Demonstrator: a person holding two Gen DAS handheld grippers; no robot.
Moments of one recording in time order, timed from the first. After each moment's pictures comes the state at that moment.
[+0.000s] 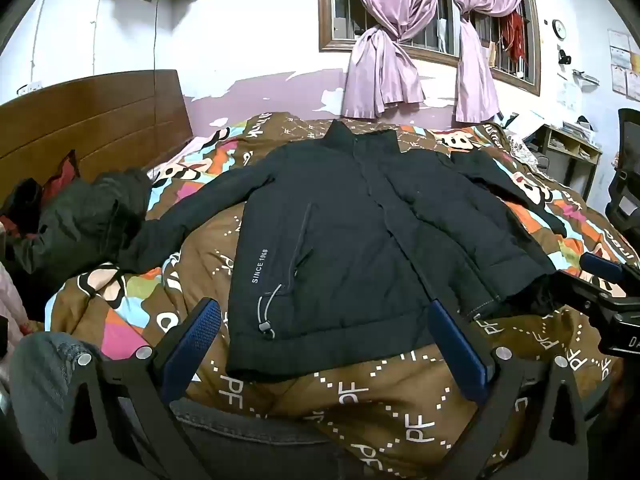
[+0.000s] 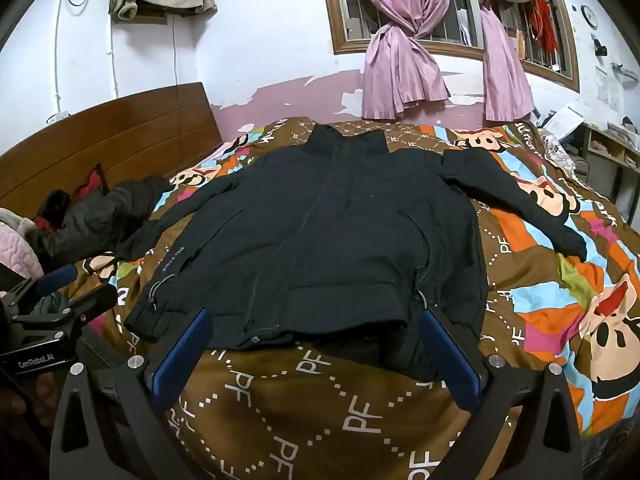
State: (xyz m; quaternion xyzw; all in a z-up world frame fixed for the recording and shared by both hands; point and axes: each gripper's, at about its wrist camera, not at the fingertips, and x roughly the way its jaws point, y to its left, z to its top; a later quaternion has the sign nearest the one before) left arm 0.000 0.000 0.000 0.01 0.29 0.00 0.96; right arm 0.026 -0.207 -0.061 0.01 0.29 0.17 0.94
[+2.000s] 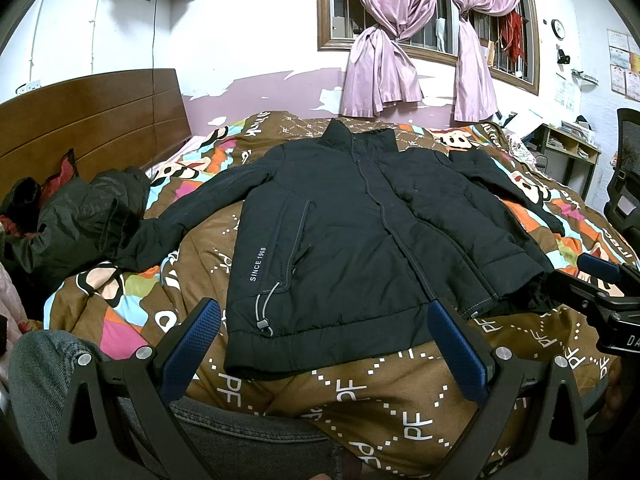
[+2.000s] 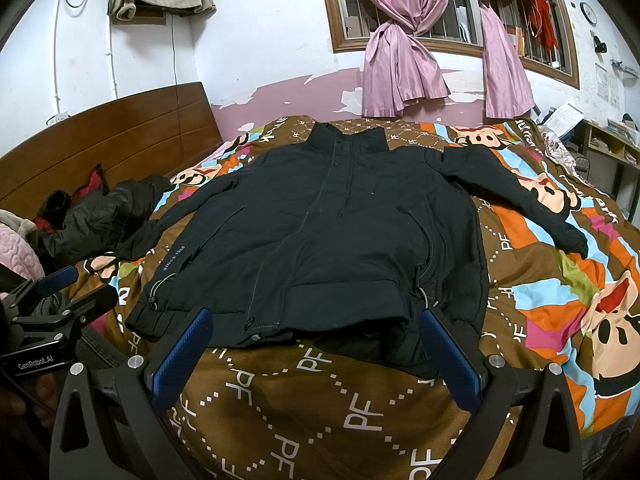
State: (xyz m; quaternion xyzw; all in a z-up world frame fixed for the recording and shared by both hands) left arm 0.000 0.000 0.000 0.01 0.29 0.00 0.96; right arm 0.026 -0.208 -0.063 0.02 0.29 0.17 0.94
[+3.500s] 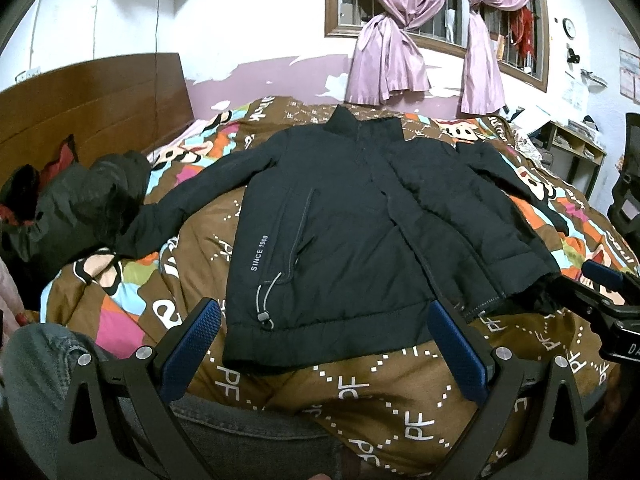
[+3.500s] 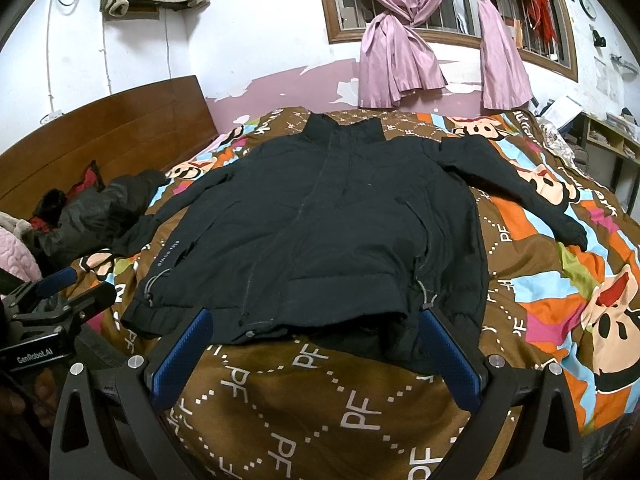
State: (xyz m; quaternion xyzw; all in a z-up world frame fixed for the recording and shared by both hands) left arm 0.016 0.007 0.000 -0.01 0.32 0.01 0.95; right arm 0.030 -0.208 -0.066 0.02 0.30 0.16 0.94
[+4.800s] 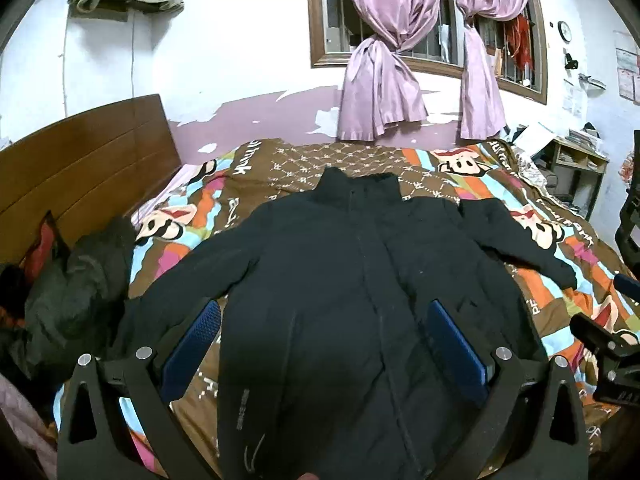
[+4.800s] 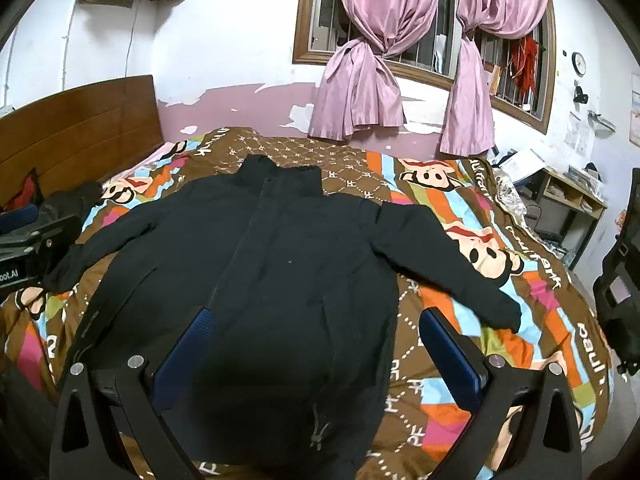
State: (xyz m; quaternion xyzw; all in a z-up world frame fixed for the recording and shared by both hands) left arm 0.150 -0.020 0.098 0.02 0.29 0.00 0.96; right arm 0.131 -0.229 0.030 -0.06 0.29 0.06 0.95
